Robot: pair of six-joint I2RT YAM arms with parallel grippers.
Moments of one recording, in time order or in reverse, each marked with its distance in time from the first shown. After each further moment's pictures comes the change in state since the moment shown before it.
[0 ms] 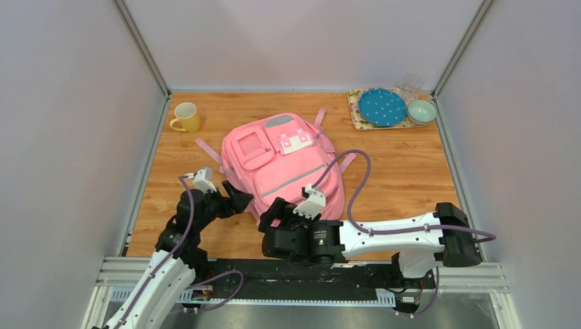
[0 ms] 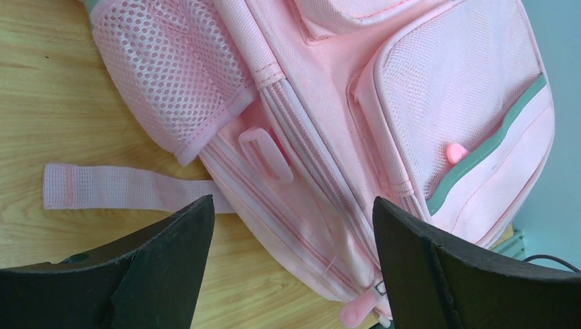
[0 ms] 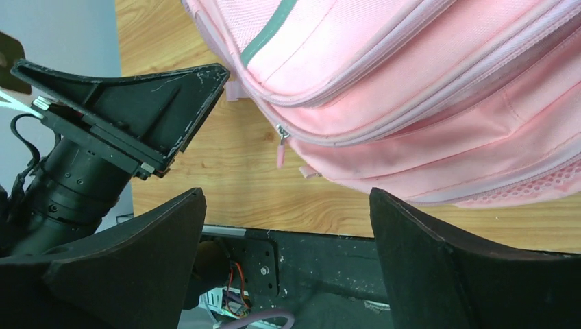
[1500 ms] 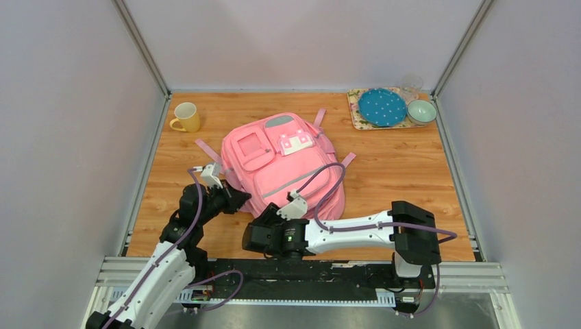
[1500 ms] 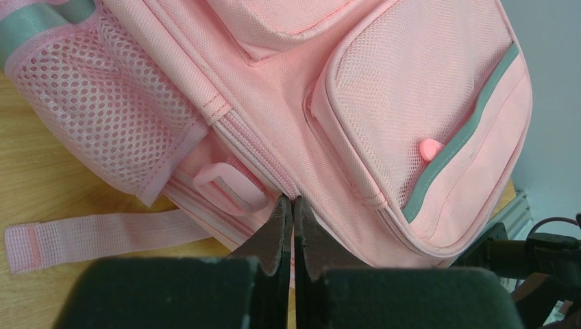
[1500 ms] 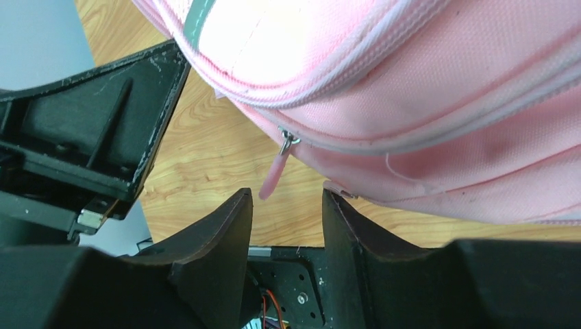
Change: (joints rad) left arm 0.001 0.150 -0.001 0.187 0.124 0.099; right arm -0.074 0.224 0.024 0.166 -0.127 0.189
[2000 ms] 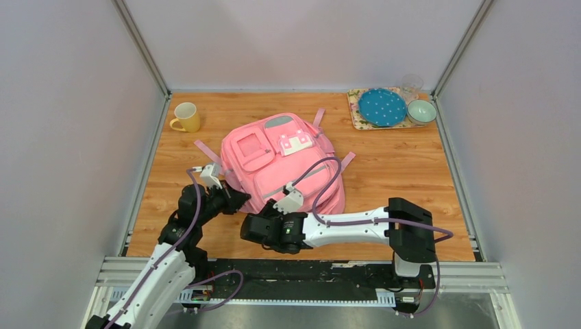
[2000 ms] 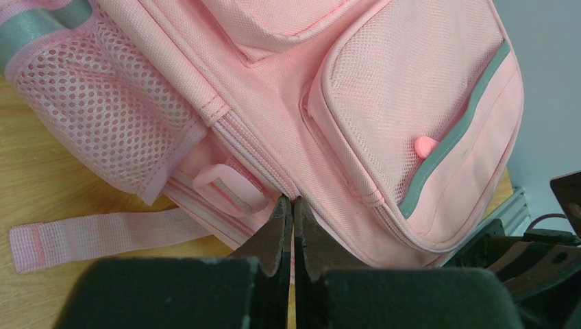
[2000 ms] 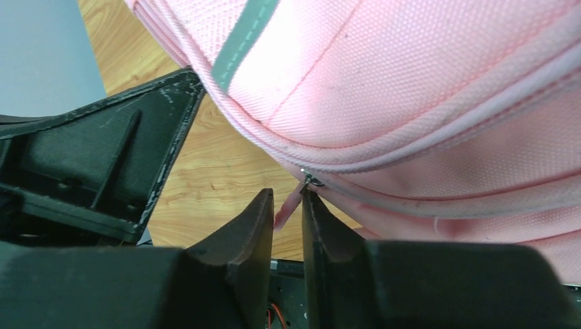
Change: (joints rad) left arm 0.000 -0.023 0.012 -0.040 0.008 0.003; right arm -0.058 0.020 0.009 0.073 -0.036 -0.105
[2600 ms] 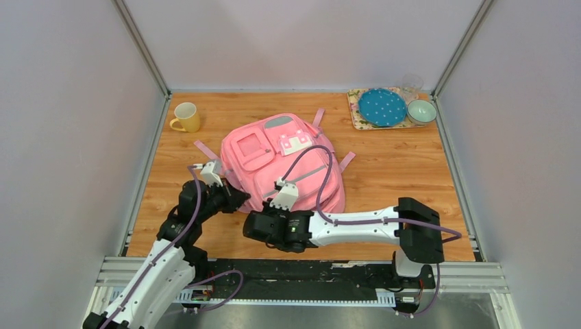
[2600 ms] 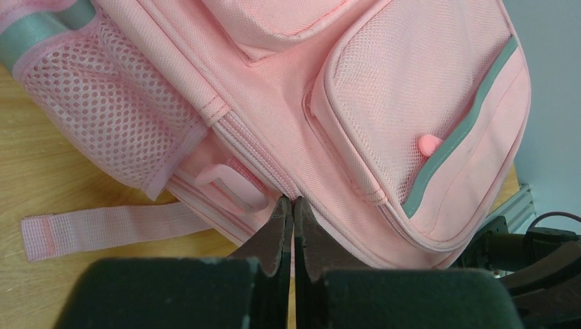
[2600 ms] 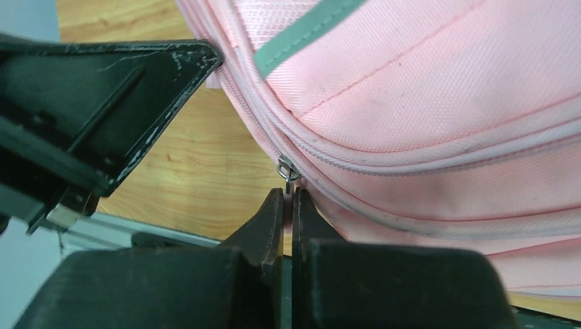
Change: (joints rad) left arm -0.001 0.039 0.057 -0.069 -0.016 0.014; right arm -0.003 -0.022 0.000 -0.002 -0.018 -0.280
